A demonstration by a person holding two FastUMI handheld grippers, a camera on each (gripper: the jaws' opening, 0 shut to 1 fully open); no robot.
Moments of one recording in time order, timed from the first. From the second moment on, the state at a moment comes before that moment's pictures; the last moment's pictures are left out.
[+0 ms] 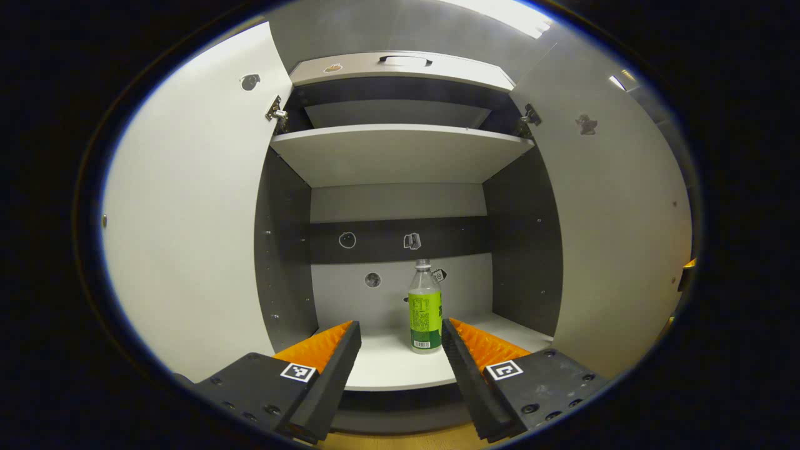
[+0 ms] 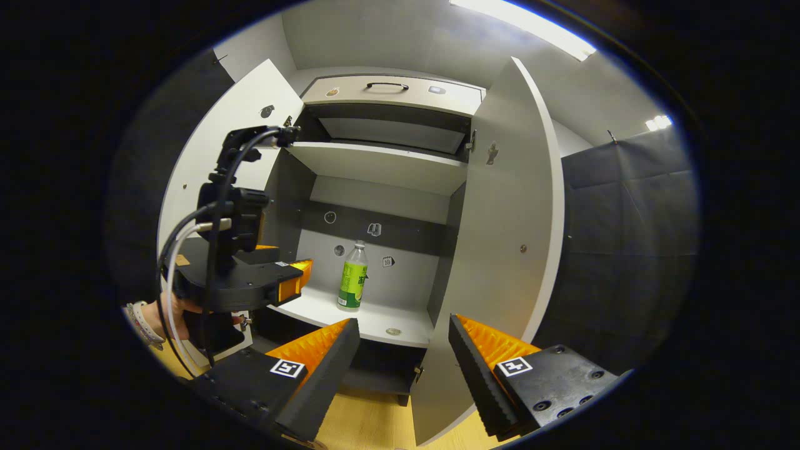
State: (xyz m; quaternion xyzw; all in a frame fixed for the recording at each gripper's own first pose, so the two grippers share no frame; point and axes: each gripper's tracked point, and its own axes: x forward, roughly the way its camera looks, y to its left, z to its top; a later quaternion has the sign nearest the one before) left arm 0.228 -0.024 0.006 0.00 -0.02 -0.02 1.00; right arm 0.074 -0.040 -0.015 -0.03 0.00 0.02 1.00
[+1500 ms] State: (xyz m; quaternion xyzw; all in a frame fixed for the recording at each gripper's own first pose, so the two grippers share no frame) left arm 0.431 -0.082 -0.051 0.02 0.03 -0.06 1.00; right arm 0.199 -0.003 -0.039 0.01 0.03 0.13 0.99
